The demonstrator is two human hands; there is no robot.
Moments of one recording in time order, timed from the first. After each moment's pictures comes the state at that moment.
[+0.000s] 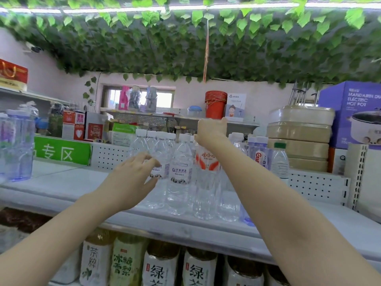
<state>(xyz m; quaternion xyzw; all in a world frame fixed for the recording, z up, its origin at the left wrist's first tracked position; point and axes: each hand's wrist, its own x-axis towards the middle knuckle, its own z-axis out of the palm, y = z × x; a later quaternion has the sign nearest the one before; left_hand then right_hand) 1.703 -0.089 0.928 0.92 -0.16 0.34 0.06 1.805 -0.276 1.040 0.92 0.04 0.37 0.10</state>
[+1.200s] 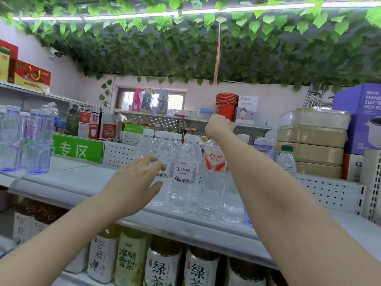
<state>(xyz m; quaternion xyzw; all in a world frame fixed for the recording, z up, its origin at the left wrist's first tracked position) 1.678 -0.099 0.918 0.92 -0.15 0.37 0.04 1.812 -0.277 1.057 0.94 -0.04 0.32 -0.10</state>
